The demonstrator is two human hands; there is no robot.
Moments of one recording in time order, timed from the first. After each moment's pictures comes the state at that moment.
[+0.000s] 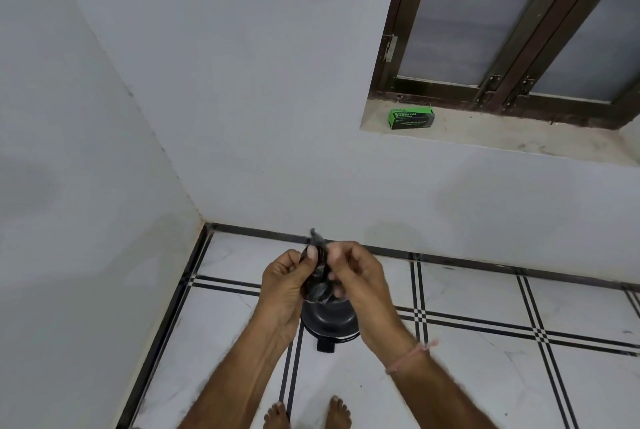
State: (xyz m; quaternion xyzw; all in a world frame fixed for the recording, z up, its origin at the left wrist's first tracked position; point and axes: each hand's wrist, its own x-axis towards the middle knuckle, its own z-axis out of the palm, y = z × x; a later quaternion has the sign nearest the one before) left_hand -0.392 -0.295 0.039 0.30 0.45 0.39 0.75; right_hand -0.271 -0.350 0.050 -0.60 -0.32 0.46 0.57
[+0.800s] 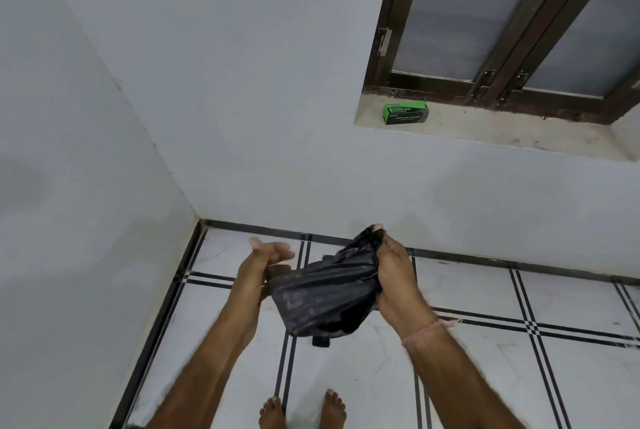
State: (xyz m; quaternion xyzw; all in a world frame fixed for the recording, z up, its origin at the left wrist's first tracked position) left_hand -0.429 -0.280 0.022 0.46 0.50 0.31 0.67; right_hand -0.230 -0.337 0.059 -0.61 -0.10 0.50 0.60
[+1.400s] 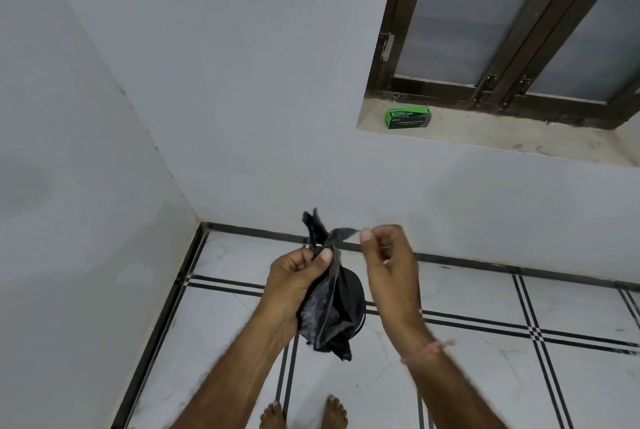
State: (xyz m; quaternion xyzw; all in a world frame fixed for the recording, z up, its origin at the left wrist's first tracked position) left_hand -0.380 -0.292 0.049 0.36 0.46 0.33 0.75; right_hand -0.238 -0.345 0.060 -0.71 -0.34 0.26 0.56
